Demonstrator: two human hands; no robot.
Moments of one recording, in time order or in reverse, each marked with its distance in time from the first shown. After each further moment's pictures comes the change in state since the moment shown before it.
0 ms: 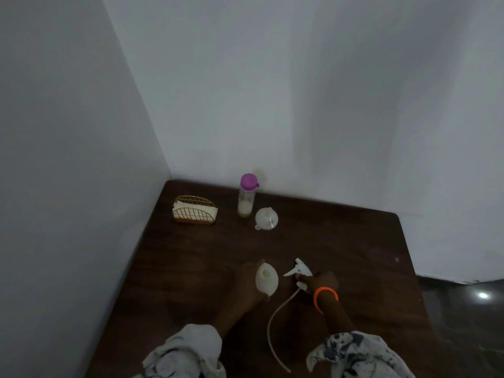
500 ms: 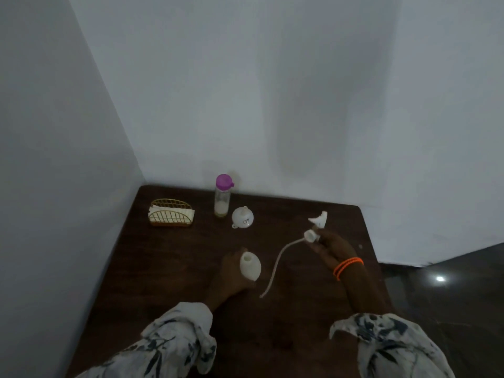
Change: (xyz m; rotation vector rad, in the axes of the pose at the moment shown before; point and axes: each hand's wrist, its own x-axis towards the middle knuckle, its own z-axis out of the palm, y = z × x) left_hand 0.003 0.017 -0.008 -0.022 -0.002 0.070; right_hand -0.078 -0.065 -0.111 1.187 -0.244 -0.103
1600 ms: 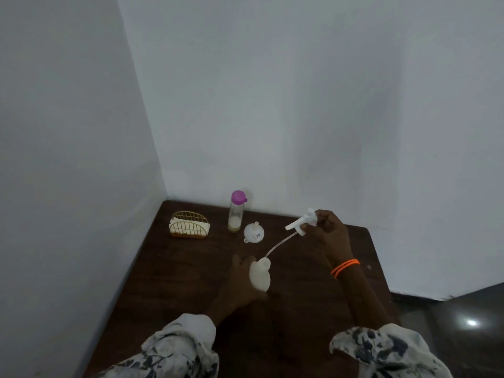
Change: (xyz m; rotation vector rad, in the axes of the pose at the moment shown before) left_hand -0.042 0.017 -0.016 0.142 0.144 0.177; right_hand -0.077 -0.012 0.067 -0.612 -0.222 -0.786
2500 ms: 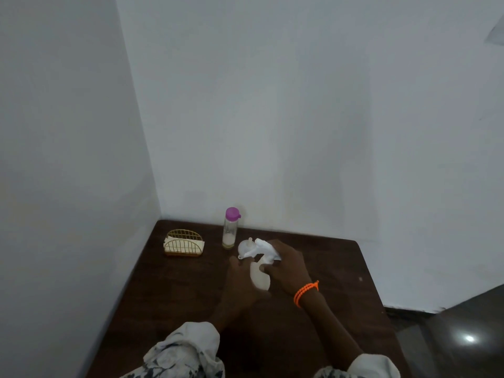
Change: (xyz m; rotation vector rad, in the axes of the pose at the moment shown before) left_hand 0.000 0.032 -0.015 -0.021 0.177 0.083; right_hand -0.056 -0.006 0.060 -0.558 -0.258 -0.176
